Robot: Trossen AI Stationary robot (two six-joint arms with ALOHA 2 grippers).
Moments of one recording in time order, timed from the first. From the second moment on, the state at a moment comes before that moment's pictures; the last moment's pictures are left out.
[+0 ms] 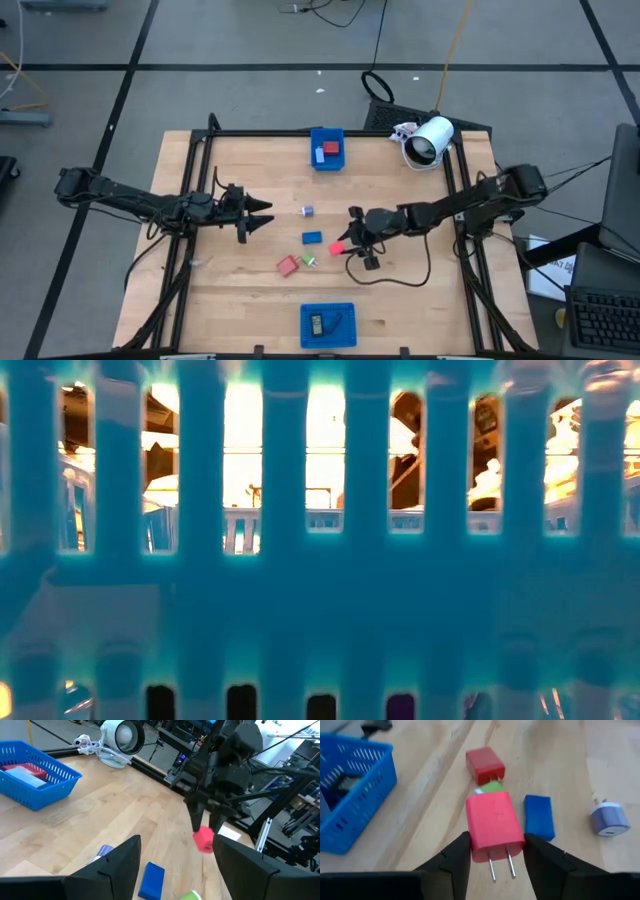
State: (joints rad) left arm -0.15 0.76 0.20 0.41 -0.26 -0.53; right arm 0.14 1.55 0.71 0.28 -0.10 -0.08
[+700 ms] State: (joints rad) left arm -0.15 0.95 0.21 0.55 -0.26 -0.62; right arm 0.12 1.49 0.54 0.68 0.10 -0.03
